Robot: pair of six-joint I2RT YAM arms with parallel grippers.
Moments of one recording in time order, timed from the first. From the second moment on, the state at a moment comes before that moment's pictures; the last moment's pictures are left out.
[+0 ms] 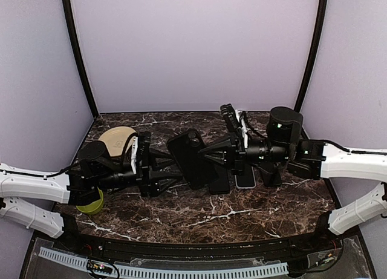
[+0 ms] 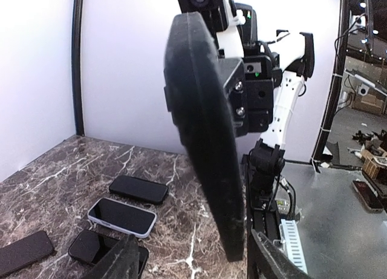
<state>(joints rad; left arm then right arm) -1.03 1.11 0.53 0.61 0.35 -0.10 1.01 1.22 0.89 0.22 -0.52 0.14</state>
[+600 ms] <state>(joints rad) -1.02 1.11 0.50 0.76 0.29 -0.21 1.03 1.33 0.88 0.46 -0.53 0.23</state>
